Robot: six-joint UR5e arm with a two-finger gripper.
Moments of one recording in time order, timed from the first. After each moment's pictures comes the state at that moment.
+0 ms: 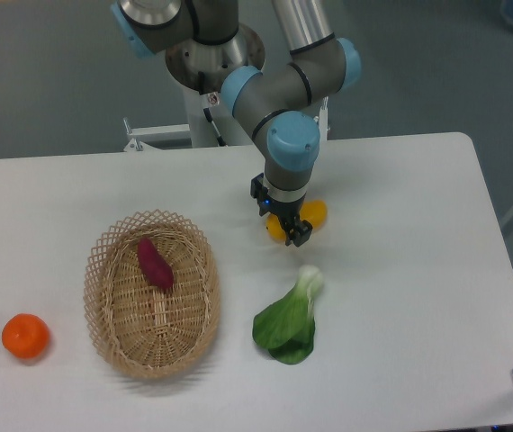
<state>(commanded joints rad) 2.53 -1.83 -2.09 -0.83 1.57 1.46</state>
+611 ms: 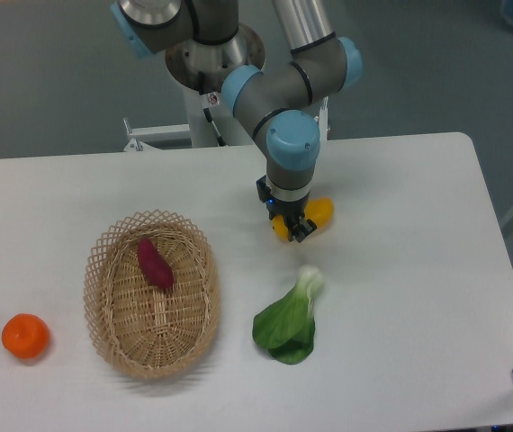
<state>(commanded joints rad) 2.53 -1.82 -2.03 -0.83 1.60 1.46</state>
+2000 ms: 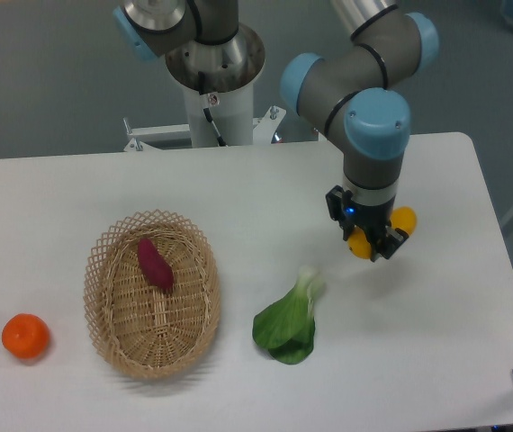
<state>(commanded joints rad) 2.61 -1.95 -1.58 -1.01 1.61 1.44</state>
